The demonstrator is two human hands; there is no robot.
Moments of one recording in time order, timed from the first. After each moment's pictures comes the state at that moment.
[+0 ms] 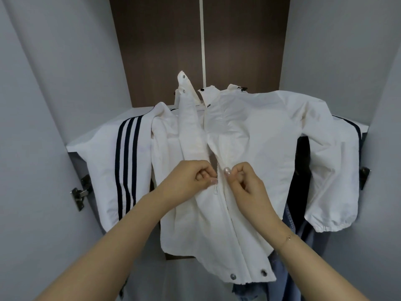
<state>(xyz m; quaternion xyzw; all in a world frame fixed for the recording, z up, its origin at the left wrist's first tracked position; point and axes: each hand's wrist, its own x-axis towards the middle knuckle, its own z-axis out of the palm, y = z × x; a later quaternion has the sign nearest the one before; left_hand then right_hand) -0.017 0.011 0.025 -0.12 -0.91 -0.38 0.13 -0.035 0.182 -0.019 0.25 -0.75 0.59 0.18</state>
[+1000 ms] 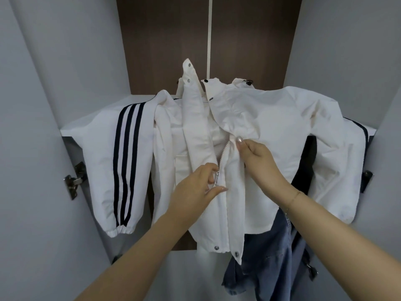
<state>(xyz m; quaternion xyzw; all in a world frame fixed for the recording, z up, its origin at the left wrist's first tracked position) -0.025 0.024 -0.044 -0.12 -0.90 -0.31 0.30 -0.077 0.183 0.026 0.24 -0.76 0.59 0.13</state>
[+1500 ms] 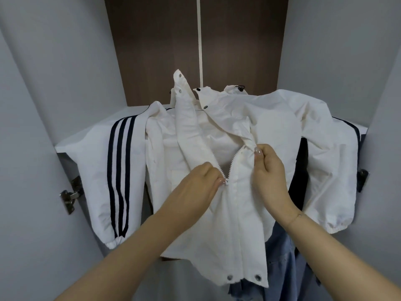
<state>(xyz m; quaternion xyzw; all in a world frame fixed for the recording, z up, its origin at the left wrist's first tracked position) -0.003 0.042 0.010 -0.21 -0.92 -0.14 0.29 -0.072 0.208 0.007 0.18 -0.72 0.61 0.27</state>
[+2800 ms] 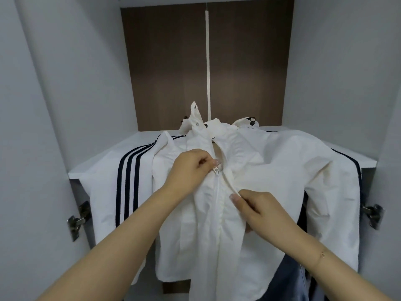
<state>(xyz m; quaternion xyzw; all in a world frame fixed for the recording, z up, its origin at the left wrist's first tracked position) -0.065 0.018 0.082 -0.11 -0.89 -0.31 0.32 -0.056 0.217 0.026 0.33 -0.85 0.40 0.13</state>
